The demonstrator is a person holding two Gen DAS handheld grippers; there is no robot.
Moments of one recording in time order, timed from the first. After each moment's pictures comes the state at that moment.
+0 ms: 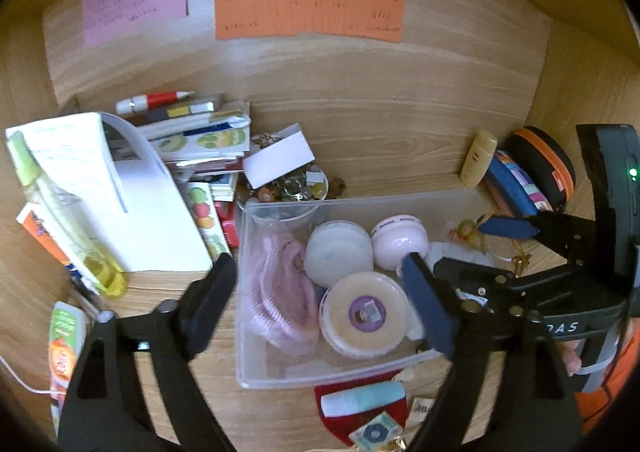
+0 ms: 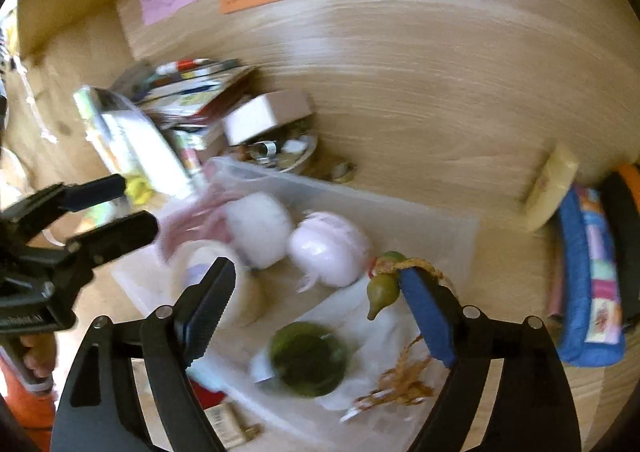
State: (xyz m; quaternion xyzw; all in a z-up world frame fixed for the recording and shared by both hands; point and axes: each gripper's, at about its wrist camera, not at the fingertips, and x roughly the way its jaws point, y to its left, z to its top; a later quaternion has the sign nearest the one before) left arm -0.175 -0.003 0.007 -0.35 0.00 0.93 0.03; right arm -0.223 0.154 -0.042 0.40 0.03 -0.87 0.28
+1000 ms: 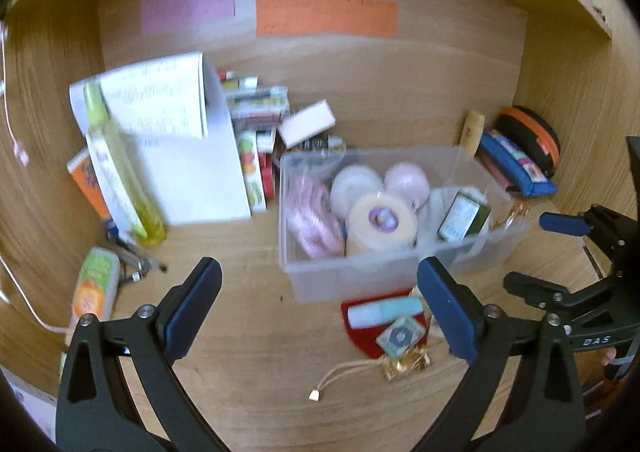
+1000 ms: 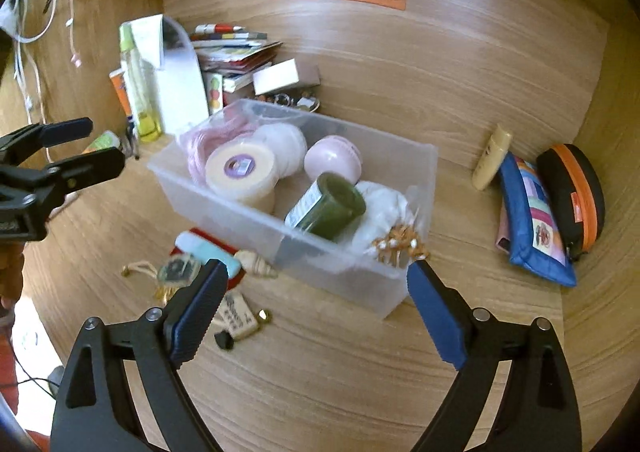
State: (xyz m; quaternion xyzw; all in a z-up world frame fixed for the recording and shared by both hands) left arm -0.089 -0.025 -0.013 -0.34 0.00 0.94 0.02; right arm -0.102 0.166 -0.050 0.36 0.13 -0.90 0.22
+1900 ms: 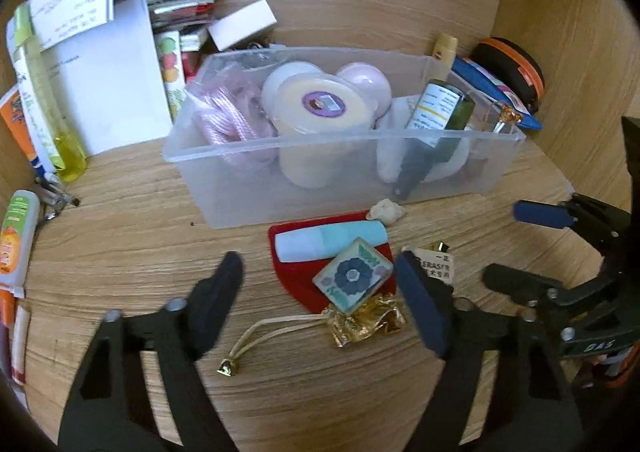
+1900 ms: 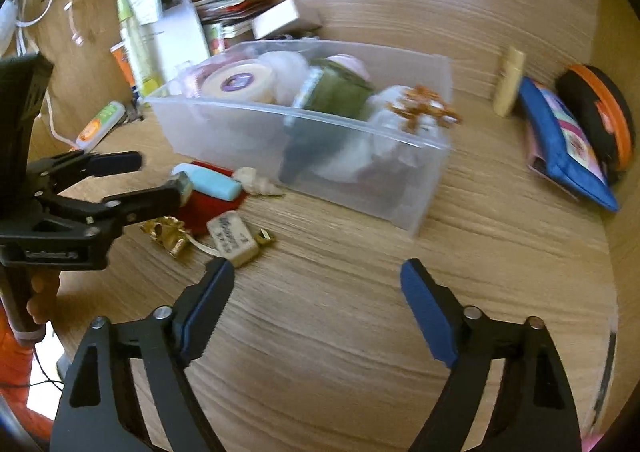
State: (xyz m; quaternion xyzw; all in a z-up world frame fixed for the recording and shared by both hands) left arm -0.101 0.010 -0.091 -0.42 -0.01 0.90 0.09; right arm -0.088 0.183 -0.111 0.41 0.09 -0.87 0.25
